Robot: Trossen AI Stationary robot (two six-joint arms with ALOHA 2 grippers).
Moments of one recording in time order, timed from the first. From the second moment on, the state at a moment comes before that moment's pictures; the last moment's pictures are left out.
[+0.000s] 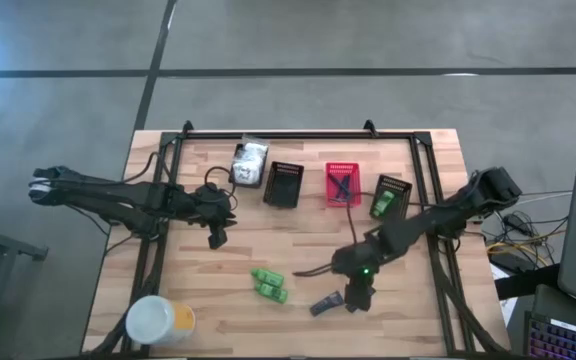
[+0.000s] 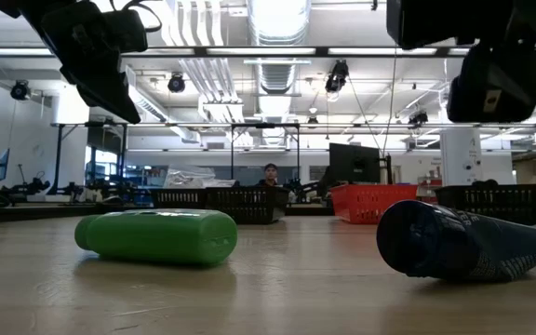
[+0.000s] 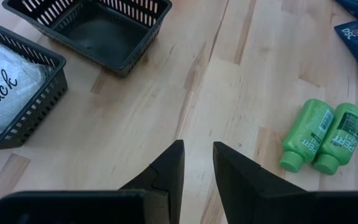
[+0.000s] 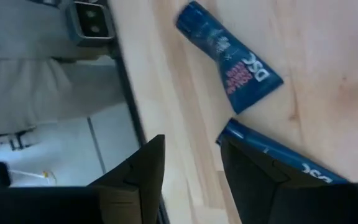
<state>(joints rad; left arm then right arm) -0.09 0.94 0.70 -0.58 -0.17 -0.40 0.39 1.57 1.01 -0.46 -0.43 0.88</state>
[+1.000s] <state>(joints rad) -0.09 0.94 0.70 -0.58 -0.17 -0.40 0.54 1.75 1.16 -0.63 -0.48 0.38</state>
